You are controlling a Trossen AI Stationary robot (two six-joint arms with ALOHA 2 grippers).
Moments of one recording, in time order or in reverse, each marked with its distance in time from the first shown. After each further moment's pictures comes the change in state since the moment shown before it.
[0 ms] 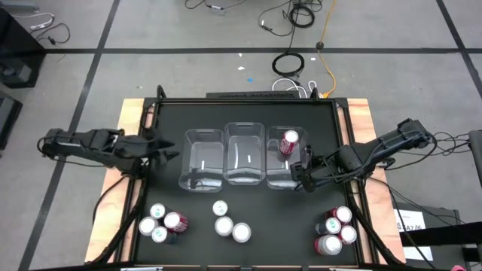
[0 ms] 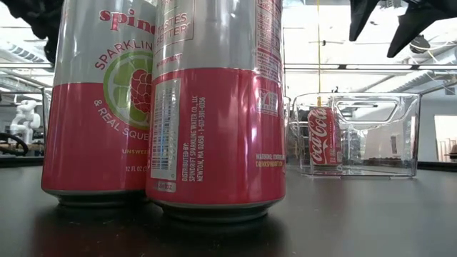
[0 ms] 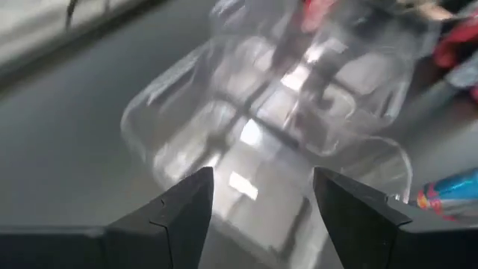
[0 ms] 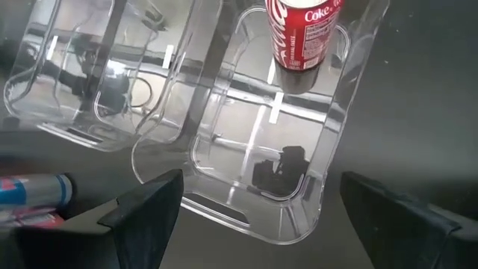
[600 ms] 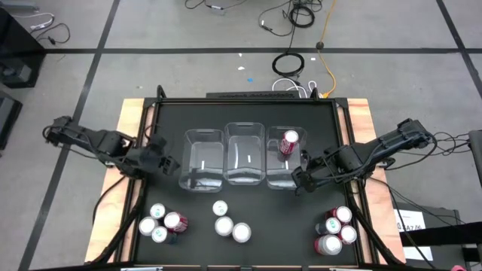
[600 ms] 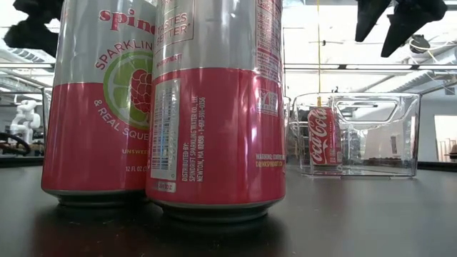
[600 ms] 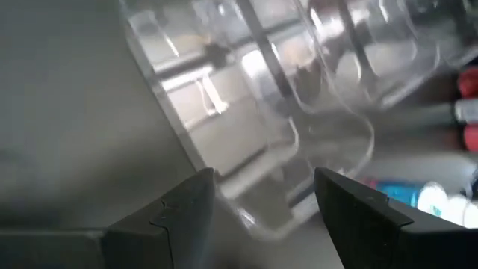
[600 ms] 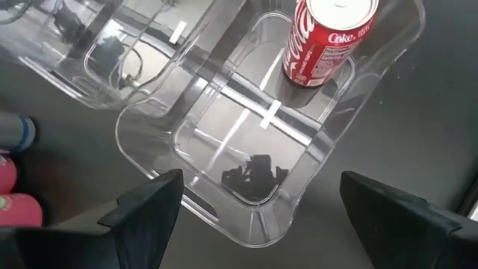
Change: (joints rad) left arm -0.209 0.267 0.182 -0.208 0.066 -0.746; right arm 0.000 0.000 0.000 -0.005 0.001 -0.293
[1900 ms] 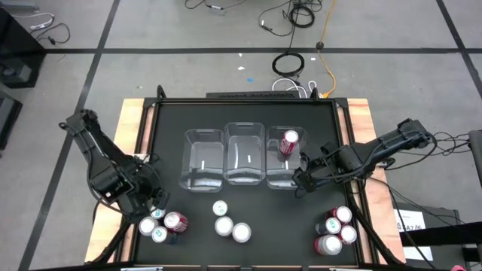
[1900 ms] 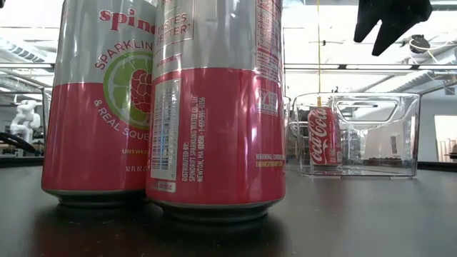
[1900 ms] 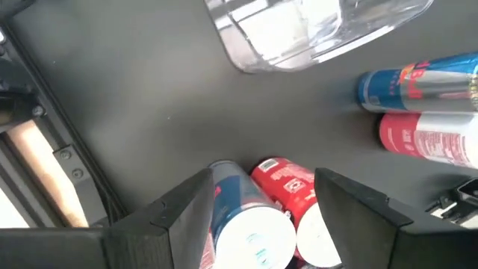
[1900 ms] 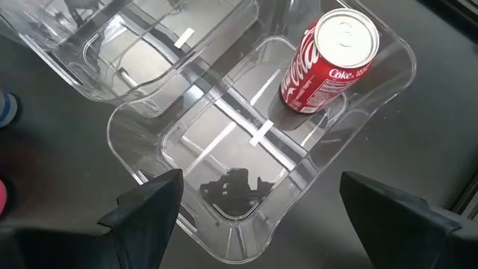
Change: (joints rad) left arm -0.536 0.355 0.238 -0.267 0.029 -0.632; right arm 0.000 0.000 0.000 0.003 0.055 -0.169
